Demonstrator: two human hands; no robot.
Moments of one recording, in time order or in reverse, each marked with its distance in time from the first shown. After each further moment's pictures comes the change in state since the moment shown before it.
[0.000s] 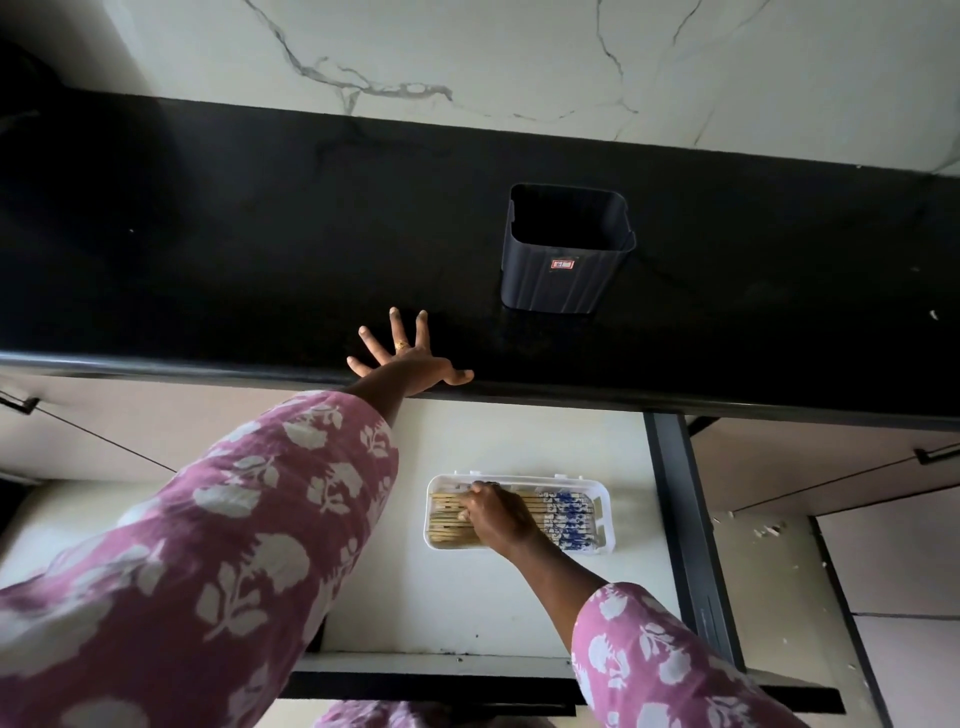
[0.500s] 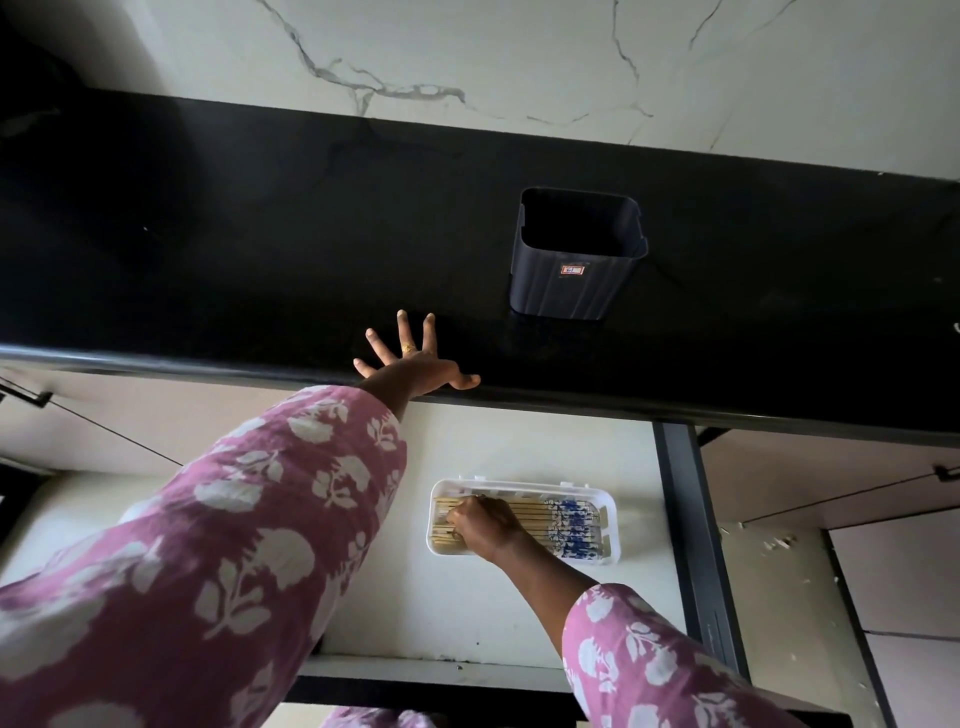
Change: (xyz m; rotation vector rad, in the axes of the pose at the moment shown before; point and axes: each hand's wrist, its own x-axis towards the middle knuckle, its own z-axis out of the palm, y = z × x) left_hand 0.003 -0.001 -0.002 0.006 -0.028 -0.011; right_hand 0.013 -0.012 0.008 0.052 -0.174 0.045
